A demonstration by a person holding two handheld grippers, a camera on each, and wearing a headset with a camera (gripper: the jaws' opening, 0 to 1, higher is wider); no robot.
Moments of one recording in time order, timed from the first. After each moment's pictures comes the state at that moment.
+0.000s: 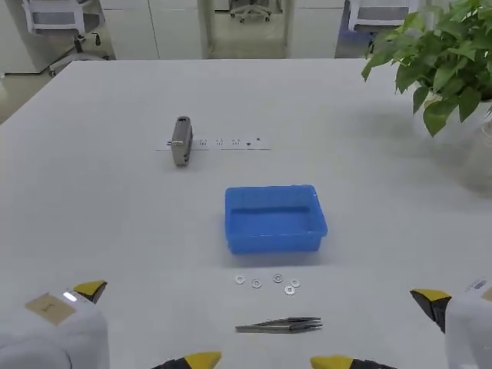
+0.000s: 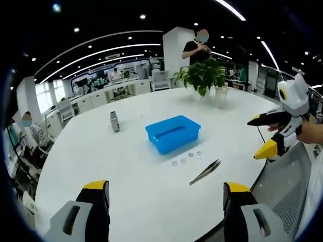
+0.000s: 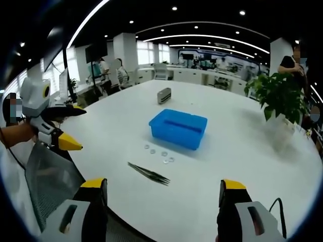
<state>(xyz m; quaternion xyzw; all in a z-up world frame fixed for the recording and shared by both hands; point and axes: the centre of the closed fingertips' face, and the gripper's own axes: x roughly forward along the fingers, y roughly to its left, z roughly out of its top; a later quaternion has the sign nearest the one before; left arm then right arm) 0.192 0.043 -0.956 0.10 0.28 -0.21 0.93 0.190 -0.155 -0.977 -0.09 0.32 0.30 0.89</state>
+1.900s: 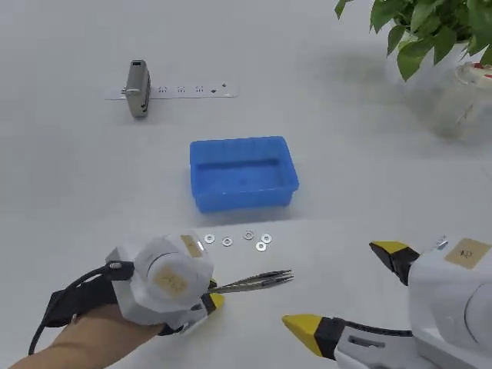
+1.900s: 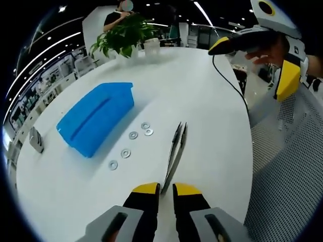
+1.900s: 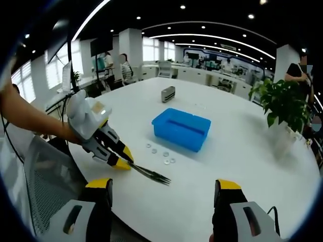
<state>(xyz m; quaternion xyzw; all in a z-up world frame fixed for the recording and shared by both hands) 0.220 -0.044 -1.081 0.25 0.36 -0.46 0.77 0.192 -0.151 -0.974 -0.12 0.31 0.31 0.89</state>
